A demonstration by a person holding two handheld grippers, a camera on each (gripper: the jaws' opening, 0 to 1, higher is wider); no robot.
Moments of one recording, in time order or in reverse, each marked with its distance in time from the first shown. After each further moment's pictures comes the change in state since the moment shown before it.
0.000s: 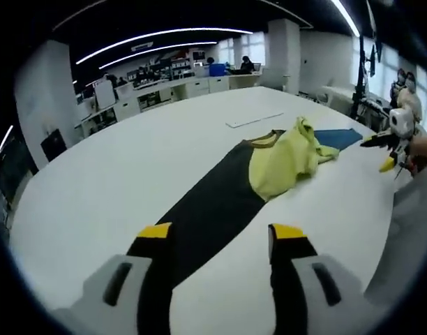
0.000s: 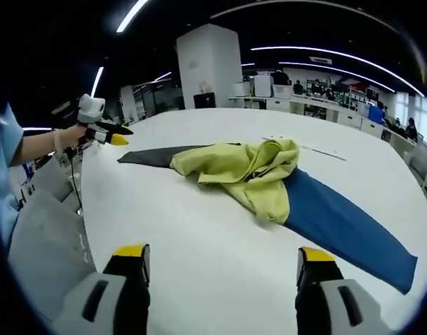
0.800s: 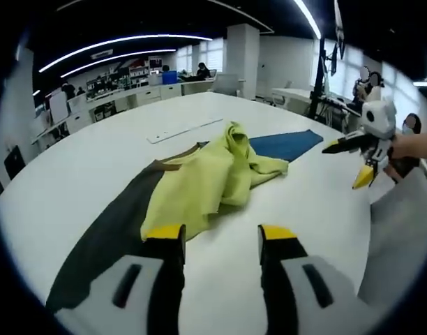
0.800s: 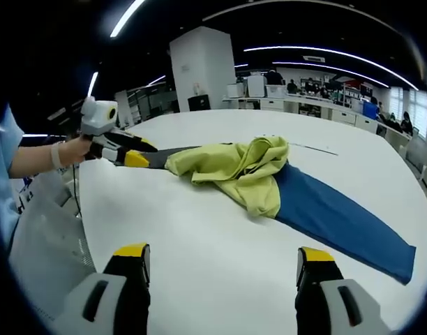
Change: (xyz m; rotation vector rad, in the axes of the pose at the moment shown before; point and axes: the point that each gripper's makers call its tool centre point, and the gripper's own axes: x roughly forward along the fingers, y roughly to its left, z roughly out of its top) left arm 0.083 -0.134 0.028 0.062 -0.036 -0.254; right arm -0.008 -0.010 -0.006 0.035 -0.011 -0.019
